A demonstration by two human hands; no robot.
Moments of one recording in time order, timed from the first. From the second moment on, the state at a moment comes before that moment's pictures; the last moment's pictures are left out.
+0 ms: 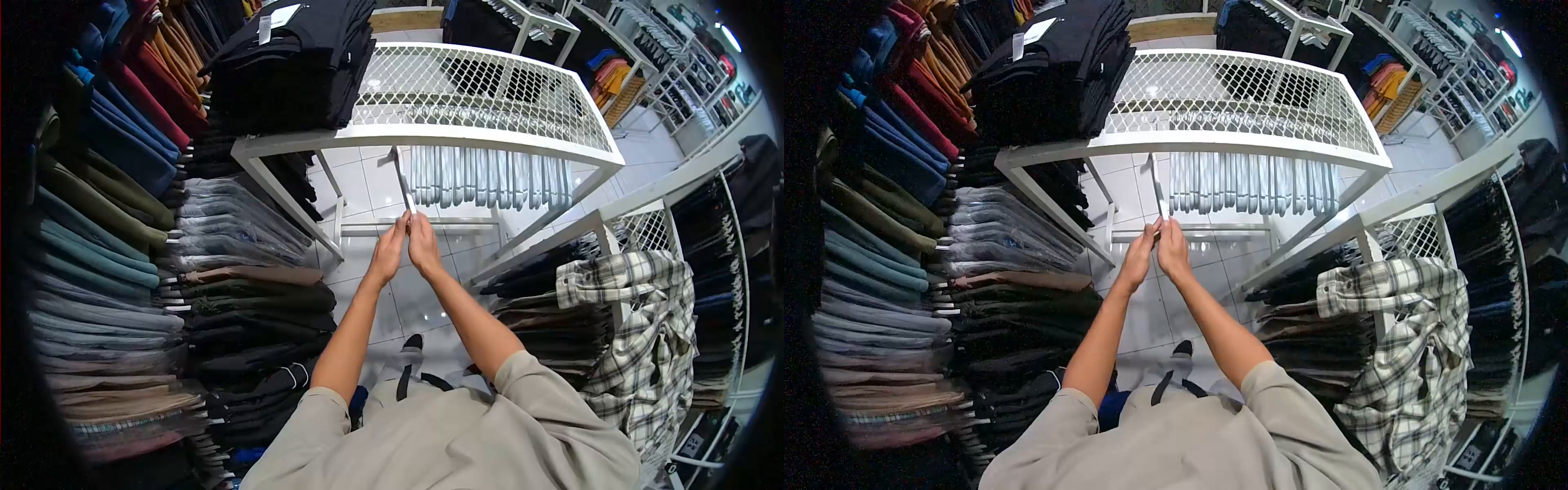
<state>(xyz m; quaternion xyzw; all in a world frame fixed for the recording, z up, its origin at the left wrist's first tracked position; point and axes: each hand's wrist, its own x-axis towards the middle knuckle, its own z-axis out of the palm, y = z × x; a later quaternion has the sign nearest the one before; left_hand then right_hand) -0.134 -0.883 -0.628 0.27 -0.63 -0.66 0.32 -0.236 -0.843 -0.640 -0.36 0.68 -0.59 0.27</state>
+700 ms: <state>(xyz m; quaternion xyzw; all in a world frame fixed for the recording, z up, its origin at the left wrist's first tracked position) -0.159 -0.953 -0.630 0.29 -0.63 -0.65 0.29 -0.256 -0.923 -0.626 -0.29 0.77 -0.52 0.21</state>
